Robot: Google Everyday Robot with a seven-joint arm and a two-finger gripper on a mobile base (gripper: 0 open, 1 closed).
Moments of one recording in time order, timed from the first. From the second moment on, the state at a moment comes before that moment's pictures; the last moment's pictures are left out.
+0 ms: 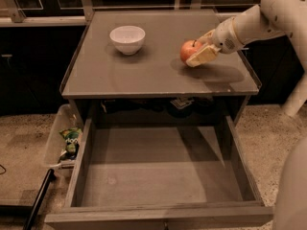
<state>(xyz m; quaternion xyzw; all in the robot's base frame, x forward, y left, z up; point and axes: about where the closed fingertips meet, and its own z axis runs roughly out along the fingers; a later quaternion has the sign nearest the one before) 0.722 -0.158 0.877 -0.53 0.74 0.17 0.38</state>
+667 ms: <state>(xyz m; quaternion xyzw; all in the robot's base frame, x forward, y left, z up) 0.649 -0.186 0.903 -0.54 0.73 0.14 0.40</state>
